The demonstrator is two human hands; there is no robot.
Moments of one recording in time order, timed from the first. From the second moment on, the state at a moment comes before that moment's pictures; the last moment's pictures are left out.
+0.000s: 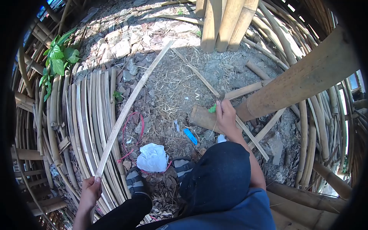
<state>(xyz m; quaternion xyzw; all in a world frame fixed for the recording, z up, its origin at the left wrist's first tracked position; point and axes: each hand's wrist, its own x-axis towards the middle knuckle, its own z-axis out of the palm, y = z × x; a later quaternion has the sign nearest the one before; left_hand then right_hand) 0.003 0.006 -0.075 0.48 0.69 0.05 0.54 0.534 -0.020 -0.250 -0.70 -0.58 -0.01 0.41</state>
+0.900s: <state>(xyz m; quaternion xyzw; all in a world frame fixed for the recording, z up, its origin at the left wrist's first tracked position) 0.003 0.004 -0.067 0.48 0.68 0.04 0.55 0.535 -0.026 -0.271 -0.66 -0.60 -0.13 0.43</state>
